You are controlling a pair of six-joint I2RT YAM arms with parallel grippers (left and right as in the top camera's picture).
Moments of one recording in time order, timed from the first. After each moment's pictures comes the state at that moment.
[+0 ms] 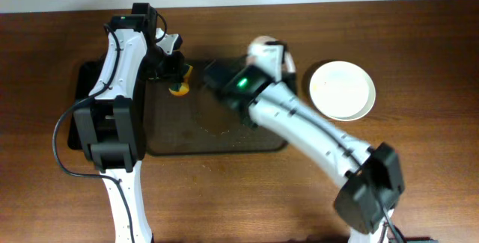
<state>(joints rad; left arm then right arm) -0.03 2.36 2.12 -1.27 0.33 0.06 0.72 1.96 1.82 -1.41 1.00 0.90</state>
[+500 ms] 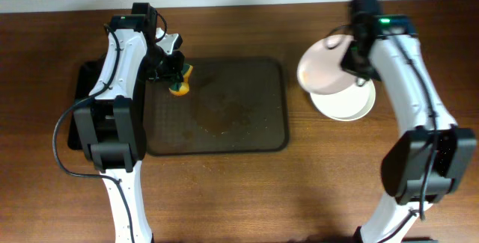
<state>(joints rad) -0.03 2.36 2.12 -1.27 0.33 0.06 0.00 1.96 1.80 -1.19 0.27 0.52</state>
